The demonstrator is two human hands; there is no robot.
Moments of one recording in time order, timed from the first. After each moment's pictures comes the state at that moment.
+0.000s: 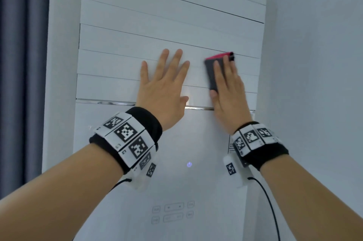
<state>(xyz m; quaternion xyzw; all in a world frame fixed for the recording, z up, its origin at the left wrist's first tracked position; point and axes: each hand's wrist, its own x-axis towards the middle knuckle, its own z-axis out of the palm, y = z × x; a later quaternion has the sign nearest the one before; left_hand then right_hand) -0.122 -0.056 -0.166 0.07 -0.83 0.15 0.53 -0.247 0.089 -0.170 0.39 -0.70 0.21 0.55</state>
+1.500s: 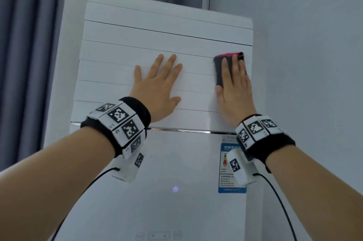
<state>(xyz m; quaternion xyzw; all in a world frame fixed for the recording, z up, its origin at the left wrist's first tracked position) -0.124 -0.039 -0.109 0.13 -0.85 0.19 0.47 -0.268 0.113 -0.107 0.37 -0.72 0.23 0.54</state>
